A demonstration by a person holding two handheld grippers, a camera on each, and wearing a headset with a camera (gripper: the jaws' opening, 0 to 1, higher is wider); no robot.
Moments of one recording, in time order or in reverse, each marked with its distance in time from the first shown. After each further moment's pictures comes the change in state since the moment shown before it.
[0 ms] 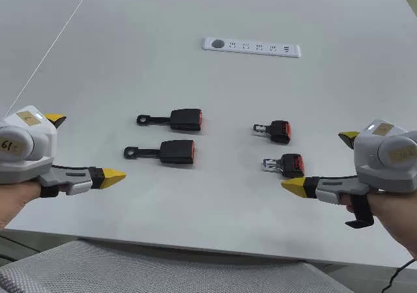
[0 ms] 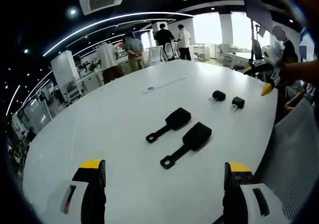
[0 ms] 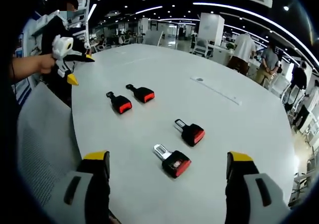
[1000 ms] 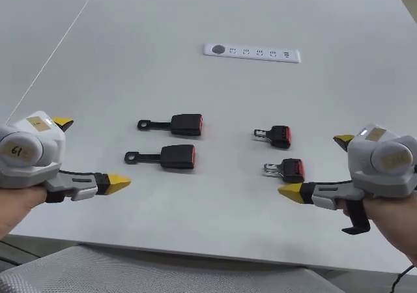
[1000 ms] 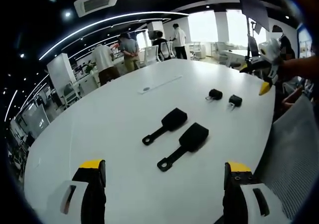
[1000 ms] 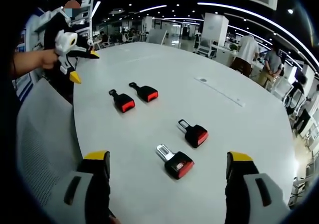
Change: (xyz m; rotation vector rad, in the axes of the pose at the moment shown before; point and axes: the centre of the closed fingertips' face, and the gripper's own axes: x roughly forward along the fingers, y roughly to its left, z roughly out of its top) left arm 0.007 -0.002 0.002 0.018 0.008 -0.018; right arm 0.005 0.004 -0.001 -0.016 0.013 0.011
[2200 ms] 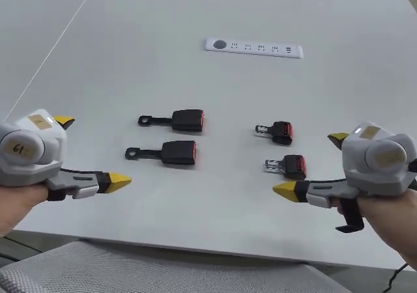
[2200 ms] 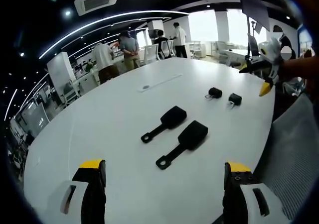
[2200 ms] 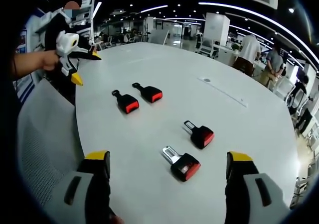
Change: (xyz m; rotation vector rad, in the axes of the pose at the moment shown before) left arm 0.001 -0.002 -0.005 -0.005 0.010 -0.002; right arm 0.005 0.012 0.002 0.005 -0.003 0.019
